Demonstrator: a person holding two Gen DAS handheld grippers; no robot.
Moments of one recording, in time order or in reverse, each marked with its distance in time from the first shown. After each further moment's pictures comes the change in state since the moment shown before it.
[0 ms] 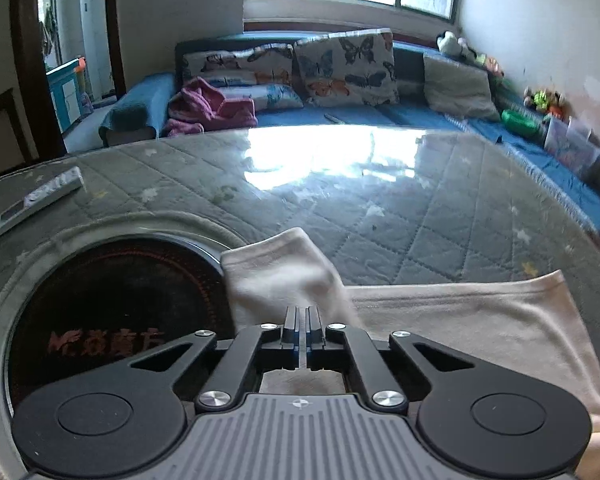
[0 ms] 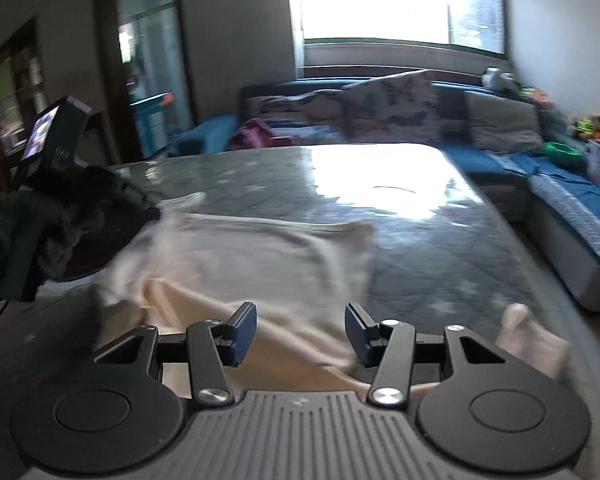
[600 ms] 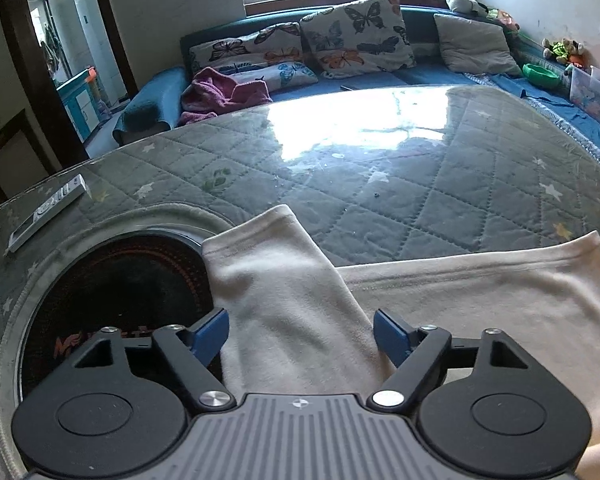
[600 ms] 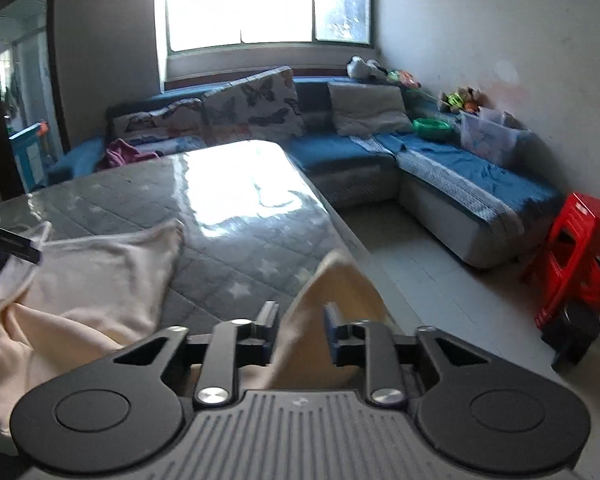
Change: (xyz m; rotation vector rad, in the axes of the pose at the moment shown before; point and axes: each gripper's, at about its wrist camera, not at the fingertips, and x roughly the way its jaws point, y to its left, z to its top) left arm 0.042 -0.046 -0.002 0.124 0.095 0.131; right arm -0.044 -0.091 -0.025 0.185 -0.048 -0.384
